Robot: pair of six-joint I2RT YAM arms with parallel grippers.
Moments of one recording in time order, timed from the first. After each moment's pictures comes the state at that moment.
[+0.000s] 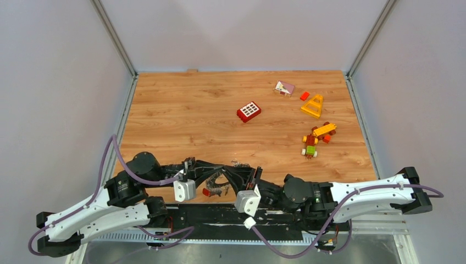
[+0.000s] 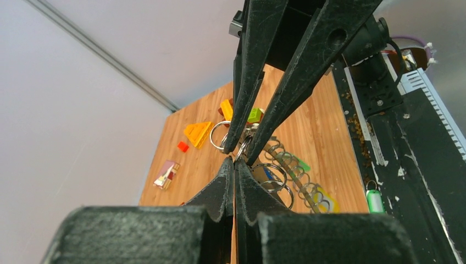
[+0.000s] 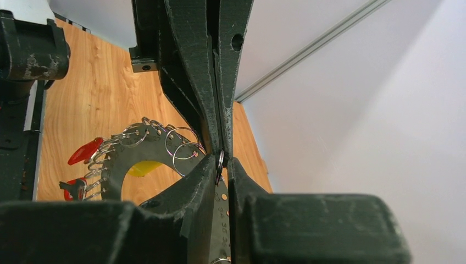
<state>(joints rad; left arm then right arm) -1.13 0.51 0.75 -0.21 0.38 0.63 1.64 0.94 0.78 0.24 0.42 -0.86</state>
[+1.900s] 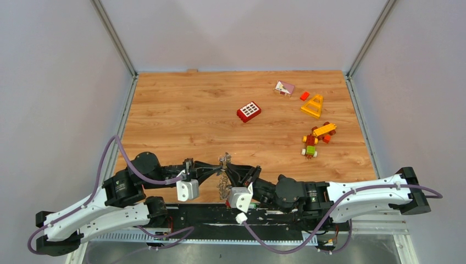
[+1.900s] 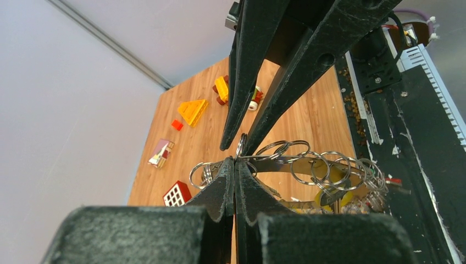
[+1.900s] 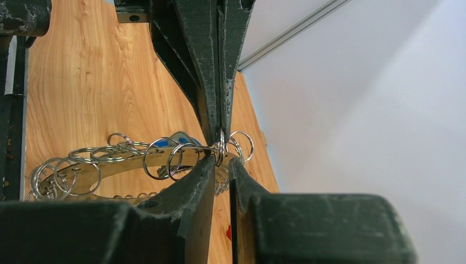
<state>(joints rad) -1.14 0.52 0.78 -0.33 0.31 0.65 1.63 0.98 0.79 0.18 0.50 -0.84</state>
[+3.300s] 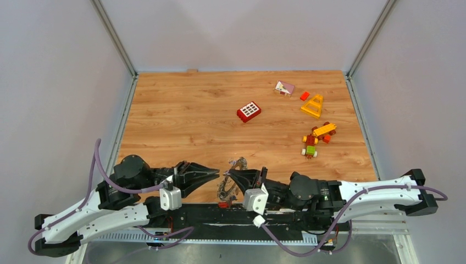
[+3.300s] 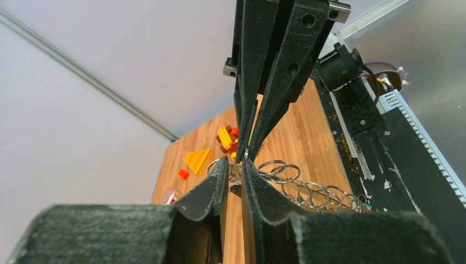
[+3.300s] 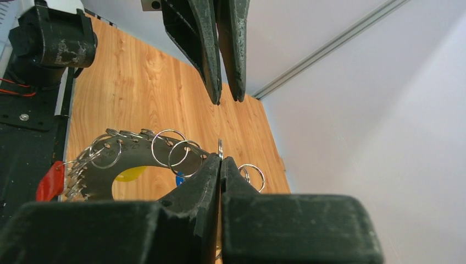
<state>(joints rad) -1.14 0.46 0.78 -0.24 0.44 0.64 1.62 0.87 0.77 0.14 0.36 -0.80</state>
